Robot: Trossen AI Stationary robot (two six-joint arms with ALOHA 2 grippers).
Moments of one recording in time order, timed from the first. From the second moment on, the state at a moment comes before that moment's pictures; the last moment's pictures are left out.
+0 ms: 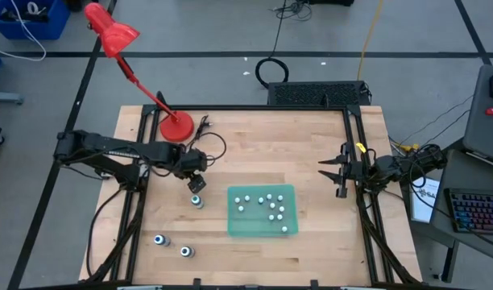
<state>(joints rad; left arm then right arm) 0.03 1.29 0.82 -0.86 -0.07 -0.65 0.33 0.01 0.12 -0.05 0.47 -0.25</state>
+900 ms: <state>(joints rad) 0.03 1.33 0.86 -0.89 -0.03 -0.58 0.33 0.01 0.12 -0.05 0.47 -0.25</state>
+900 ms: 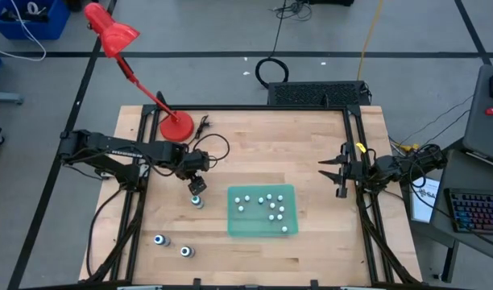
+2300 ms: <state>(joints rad) -0.02 1.33 1.03 -0.94 -0.05 -0.56 0.33 0.01 0.12 -0.05 0.47 -0.25</state>
